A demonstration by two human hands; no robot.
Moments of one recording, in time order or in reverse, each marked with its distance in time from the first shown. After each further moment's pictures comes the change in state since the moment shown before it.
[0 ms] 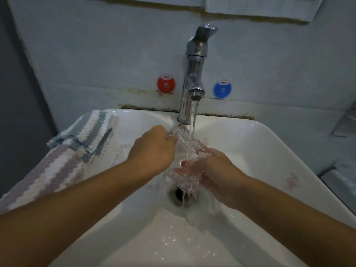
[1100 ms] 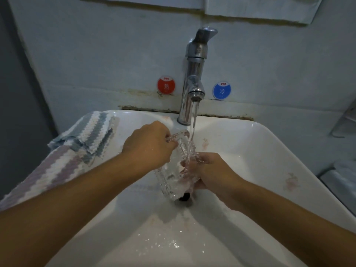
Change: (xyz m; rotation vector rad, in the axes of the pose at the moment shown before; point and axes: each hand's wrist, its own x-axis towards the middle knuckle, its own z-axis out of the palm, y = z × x) left_hand 0.003 0.004 -0.019 0.257 -0.037 0.133; right_hand 0.002 0.004 -0.003 -0.284 0.050 -0.037
